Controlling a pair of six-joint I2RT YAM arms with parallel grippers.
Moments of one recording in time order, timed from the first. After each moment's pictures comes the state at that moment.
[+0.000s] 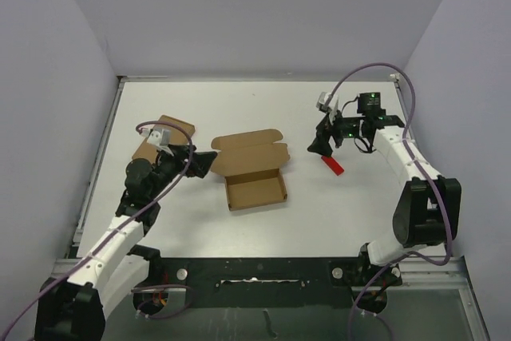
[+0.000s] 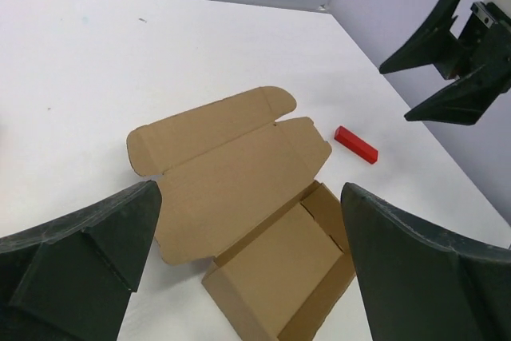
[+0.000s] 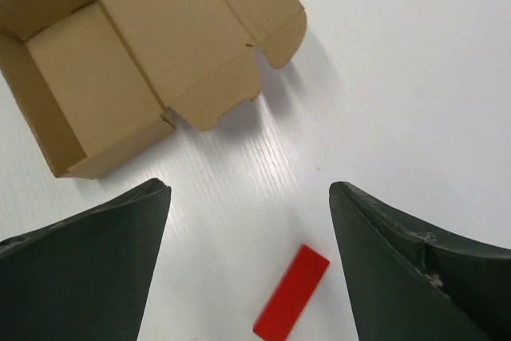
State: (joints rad) left arm -0.25 0.90 0.36 0.52 0.39 -0.47; right arm 0.09 1.56 1.19 -0.55 -0.92 -0.78
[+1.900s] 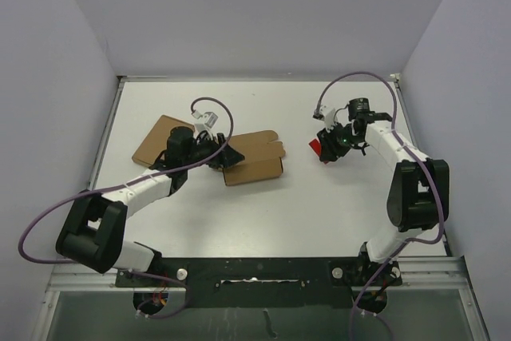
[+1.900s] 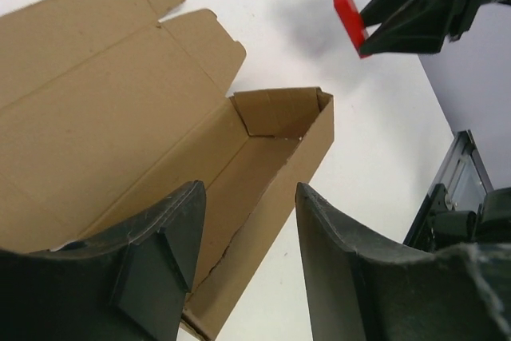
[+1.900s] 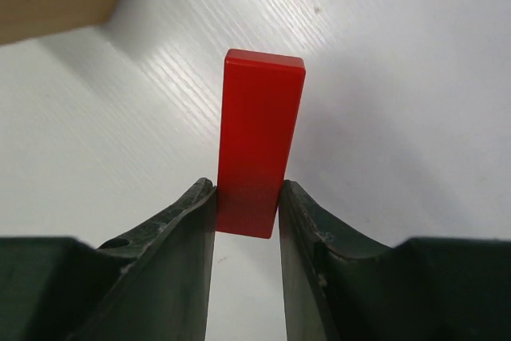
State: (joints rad) left arm -0.40 1.40 0.67 0.37 0.51 -0.54; right arm 0.08 1.69 1.21 -0.74 -0.48 -0.64
